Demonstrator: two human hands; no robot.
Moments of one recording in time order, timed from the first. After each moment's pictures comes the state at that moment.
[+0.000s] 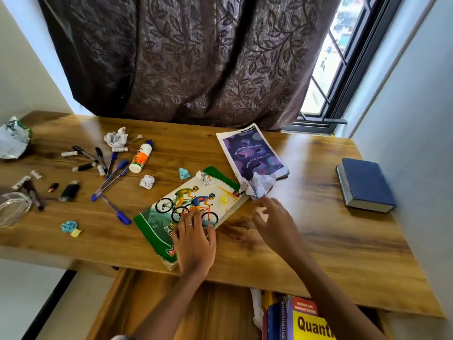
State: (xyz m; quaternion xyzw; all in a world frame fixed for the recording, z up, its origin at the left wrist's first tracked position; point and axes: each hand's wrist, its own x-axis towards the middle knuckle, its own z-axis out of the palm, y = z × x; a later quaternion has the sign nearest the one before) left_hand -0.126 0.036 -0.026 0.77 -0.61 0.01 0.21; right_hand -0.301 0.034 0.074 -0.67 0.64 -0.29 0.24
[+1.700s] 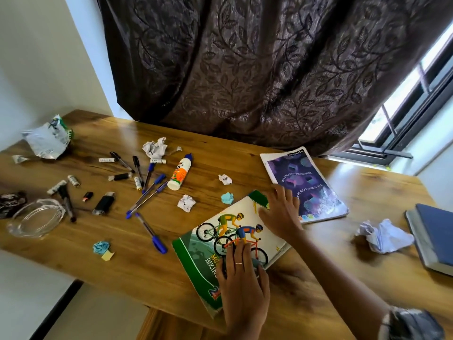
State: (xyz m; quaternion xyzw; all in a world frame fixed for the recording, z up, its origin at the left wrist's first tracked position) left_hand -0.125 0.024 -0.021 0.75 -0.62 -0.08 0.22; right_hand -0.221 -0.140 0.003 -0.78 0.60 -0.16 0.00
